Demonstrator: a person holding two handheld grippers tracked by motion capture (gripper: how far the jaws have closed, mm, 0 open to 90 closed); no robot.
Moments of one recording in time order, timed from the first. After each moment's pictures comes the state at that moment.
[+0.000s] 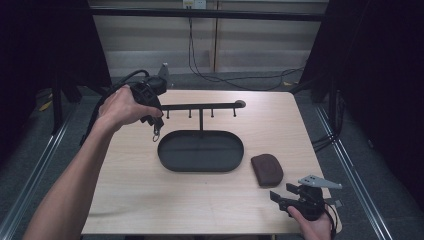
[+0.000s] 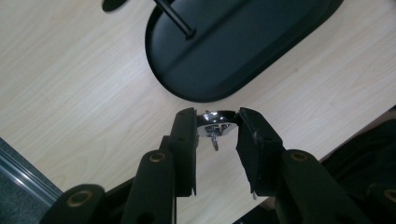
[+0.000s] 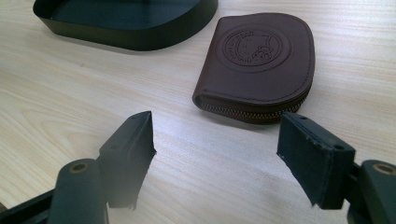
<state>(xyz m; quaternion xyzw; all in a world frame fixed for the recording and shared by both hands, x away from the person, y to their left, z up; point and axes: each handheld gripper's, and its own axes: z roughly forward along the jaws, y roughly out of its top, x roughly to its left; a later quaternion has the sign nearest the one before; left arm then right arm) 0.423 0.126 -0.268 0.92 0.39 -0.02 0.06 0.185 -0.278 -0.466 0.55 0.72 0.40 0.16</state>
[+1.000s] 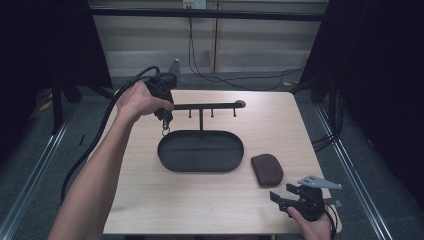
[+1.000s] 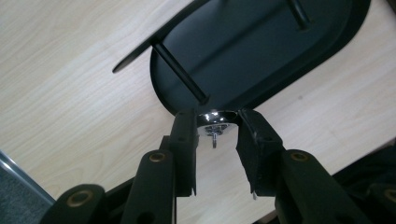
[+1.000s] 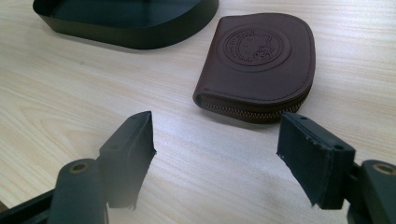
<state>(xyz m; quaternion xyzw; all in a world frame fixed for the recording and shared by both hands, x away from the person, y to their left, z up) 0.457 0.100 -0.285 0.90 0.43 -0.02 0.03 0.184 -0.277 -0.465 0.55 0.72 0.39 0.16</state>
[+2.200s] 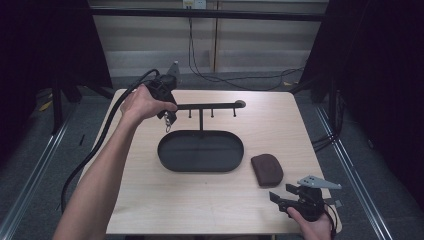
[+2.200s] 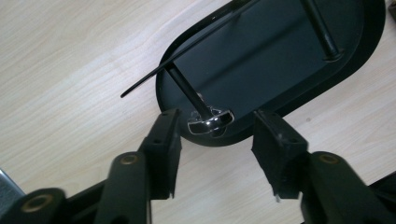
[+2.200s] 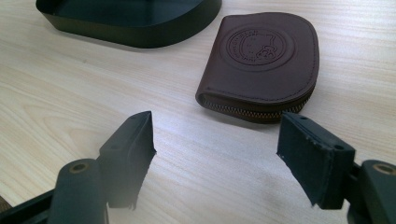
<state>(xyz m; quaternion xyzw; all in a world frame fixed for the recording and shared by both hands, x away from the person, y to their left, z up) 0.460 0.104 -0.297 0.89 0.45 -0.01 0.07 0.183 -0.276 -0.465 0.55 0.72 0.39 0.16</state>
